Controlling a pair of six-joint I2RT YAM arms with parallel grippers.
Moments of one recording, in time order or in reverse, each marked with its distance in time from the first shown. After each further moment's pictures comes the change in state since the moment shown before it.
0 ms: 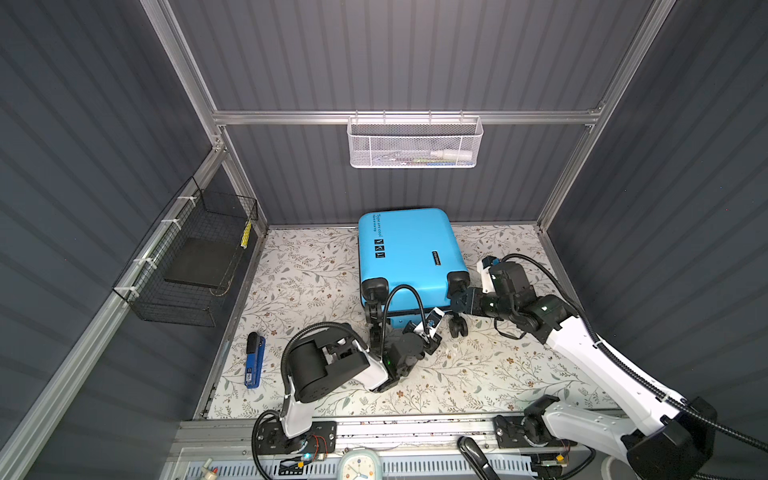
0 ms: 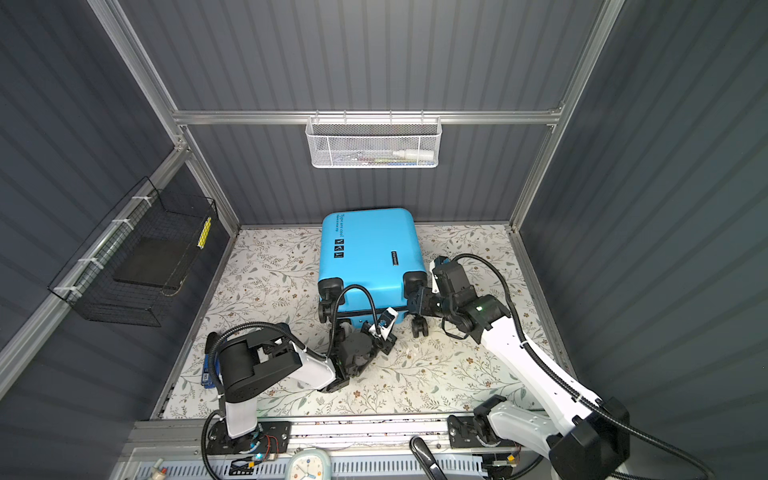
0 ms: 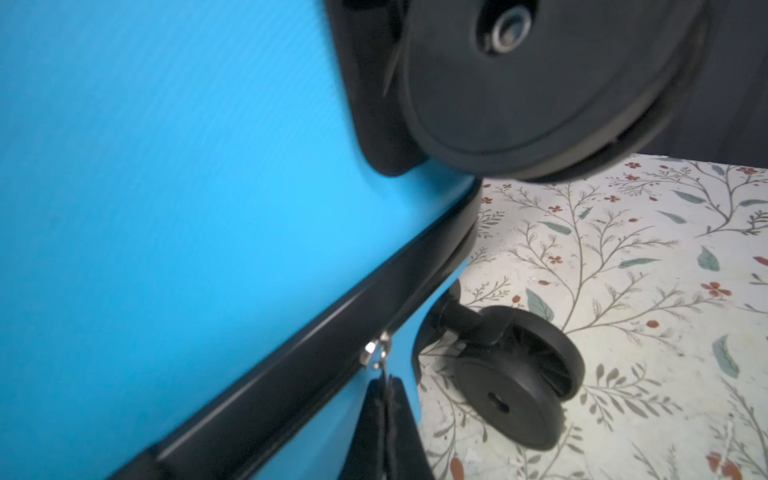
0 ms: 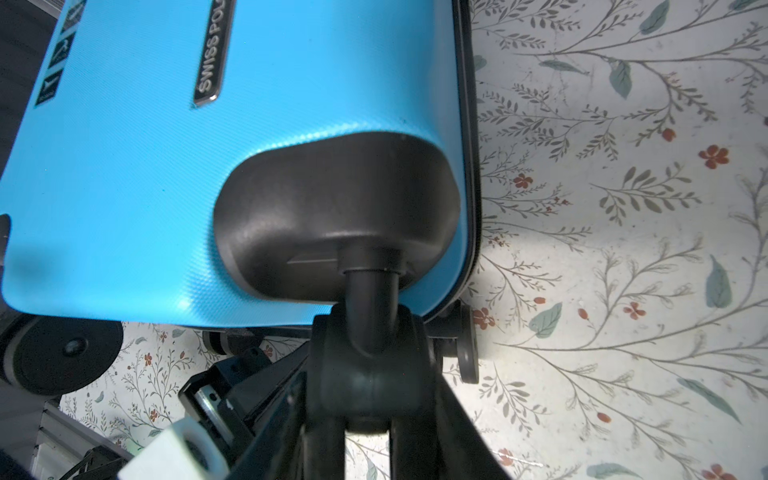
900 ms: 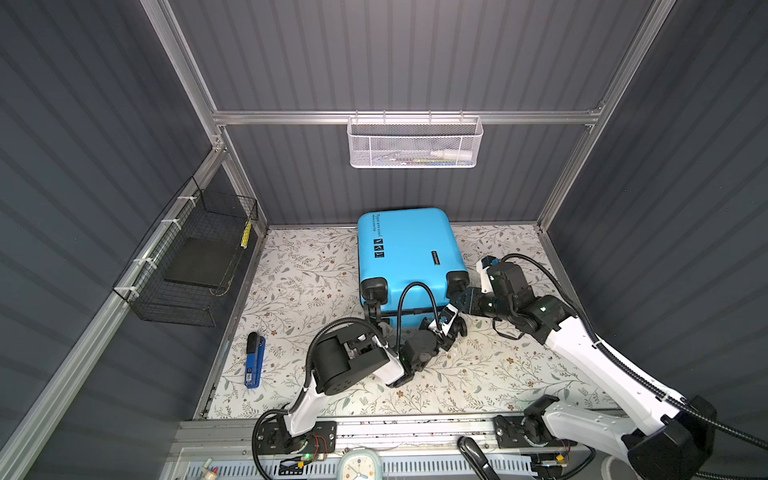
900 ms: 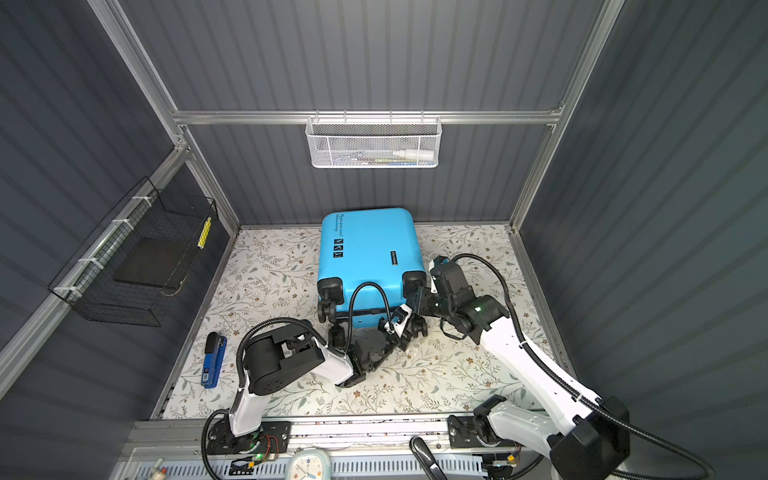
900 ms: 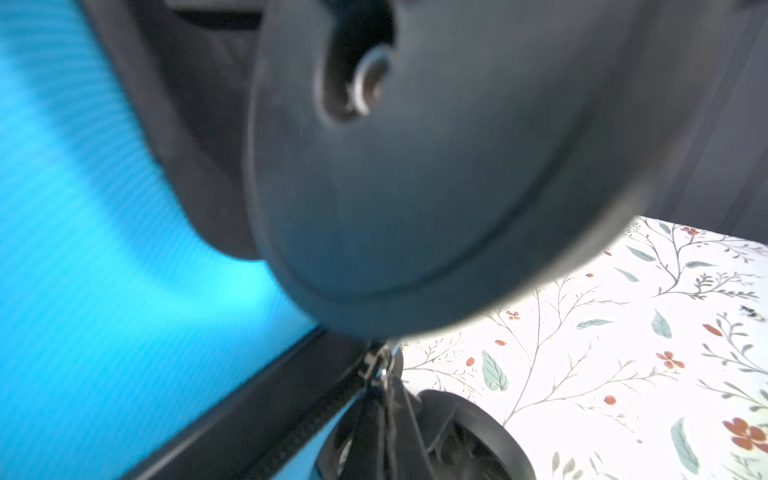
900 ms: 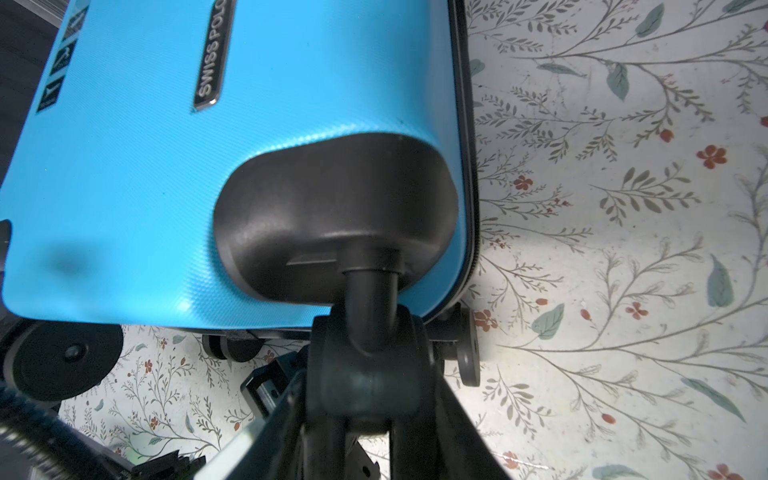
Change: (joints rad) left arm -0.013 0.136 0.127 0.094 0.025 -0.061; right arm 0.020 0.001 0.000 0.008 0.021 0.024
